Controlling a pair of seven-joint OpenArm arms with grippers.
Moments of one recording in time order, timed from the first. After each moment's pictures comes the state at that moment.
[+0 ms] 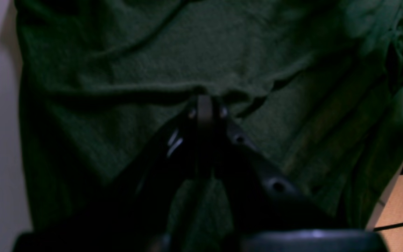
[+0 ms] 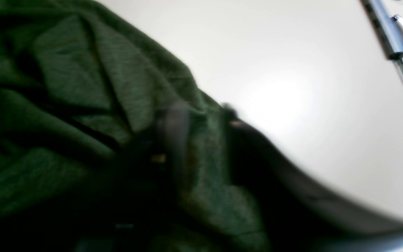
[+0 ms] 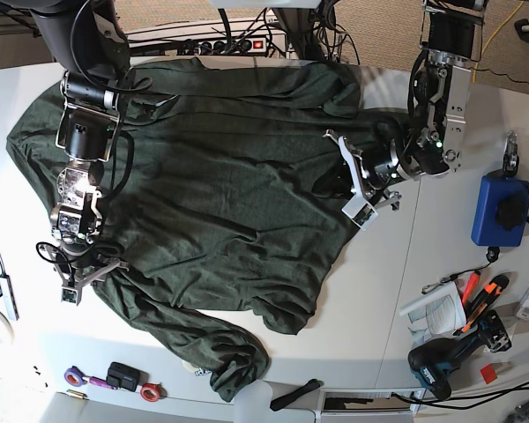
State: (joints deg) left arm 0.2 -12.9 7.5 91.9 -31.3 -37.7 43.2; right arm 29.6 15.8 14.7 49.8 -7.6 5.4 -22.3
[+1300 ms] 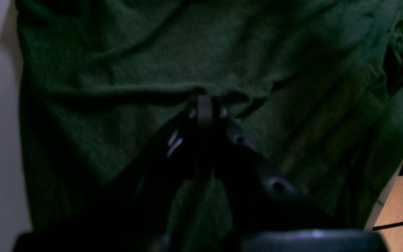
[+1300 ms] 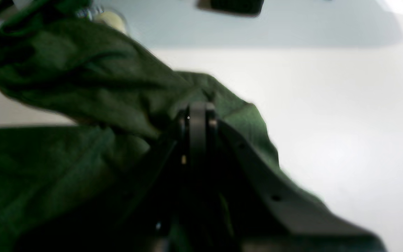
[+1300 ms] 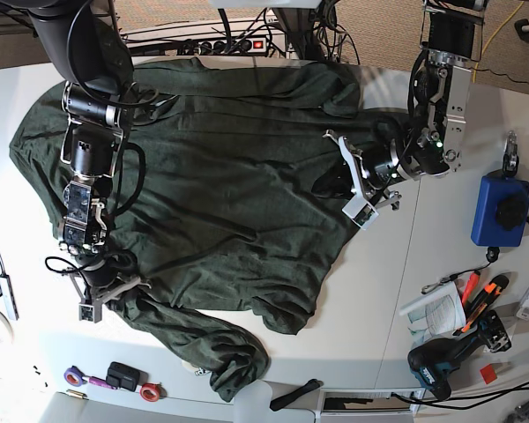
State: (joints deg) left arm 0.3 -12.9 7.5 91.9 -31.8 -37.7 43.2; right arm 34.3 14.2 14.7 43.0 -2.9 18.2 -14.0
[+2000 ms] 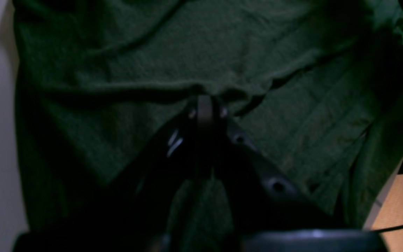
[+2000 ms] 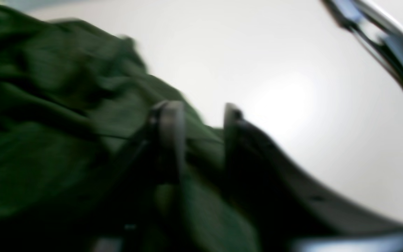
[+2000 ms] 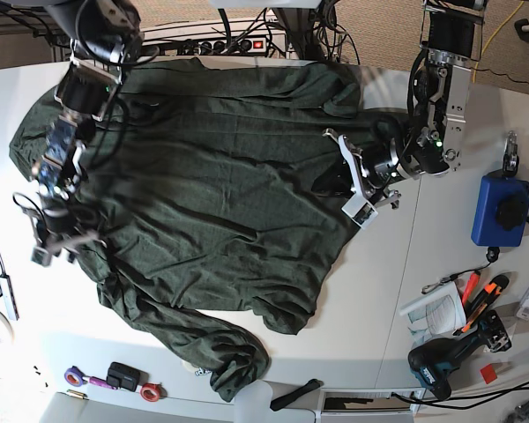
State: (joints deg) left arm 0.4 -12.9 7.5 91.9 -31.8 -37.7 43.4; right arm 16.1 15.0 28.2 65.9 -0.1 12.0 -19.7
